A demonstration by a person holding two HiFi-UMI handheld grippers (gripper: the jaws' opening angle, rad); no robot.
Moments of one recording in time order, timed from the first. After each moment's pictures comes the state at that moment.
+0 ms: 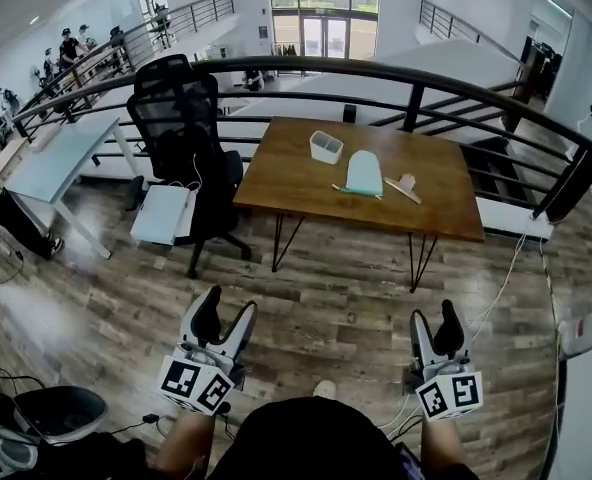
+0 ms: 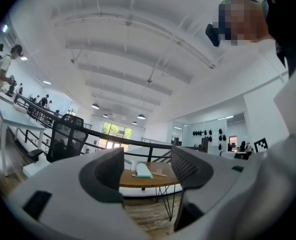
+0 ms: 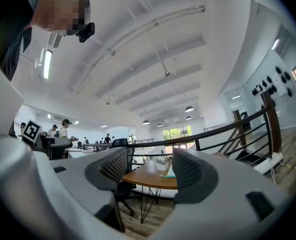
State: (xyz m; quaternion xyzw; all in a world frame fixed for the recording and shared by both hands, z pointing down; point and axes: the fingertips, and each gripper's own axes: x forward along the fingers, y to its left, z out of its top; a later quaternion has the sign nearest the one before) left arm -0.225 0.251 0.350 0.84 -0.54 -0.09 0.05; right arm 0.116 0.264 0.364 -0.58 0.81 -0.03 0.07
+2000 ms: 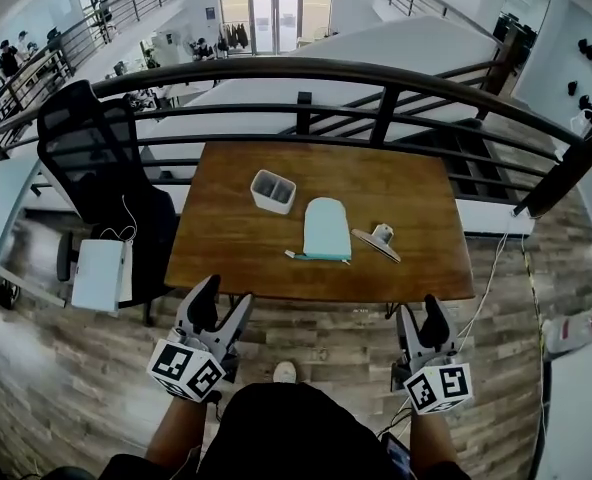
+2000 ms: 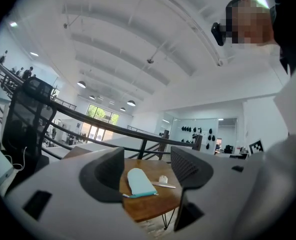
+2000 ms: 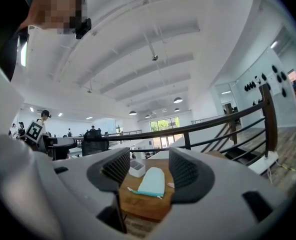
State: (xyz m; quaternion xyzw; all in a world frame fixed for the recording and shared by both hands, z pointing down) left arm -0.124 -0.132 0.395 0.88 -0.45 -0.06 0.13; right arm 0.190 -0.068 0.399 -0.63 0.77 -0.07 0.03
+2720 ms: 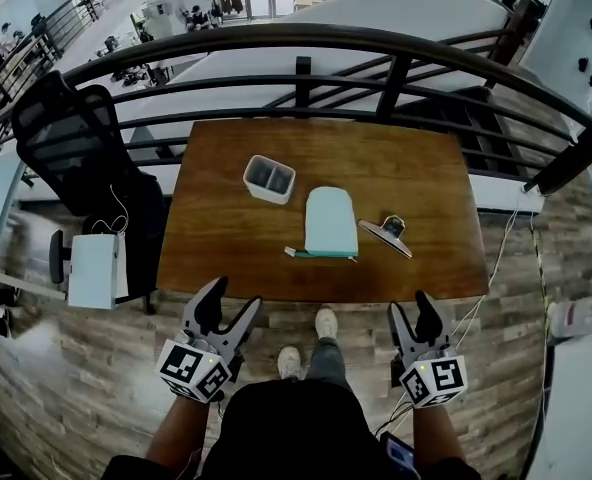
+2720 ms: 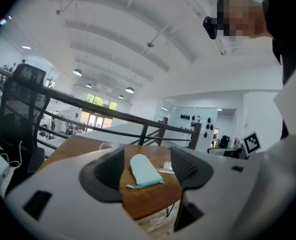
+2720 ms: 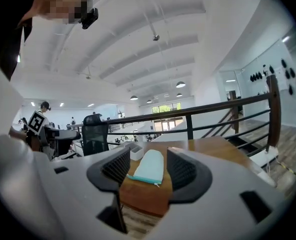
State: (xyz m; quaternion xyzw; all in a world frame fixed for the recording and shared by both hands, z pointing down) left arm -0.102 -0.188 0.456 0.89 -0.42 0.01 0.16; right arm 0.184 -0.132 0.469 -0.62 0.77 -0.13 -0.05
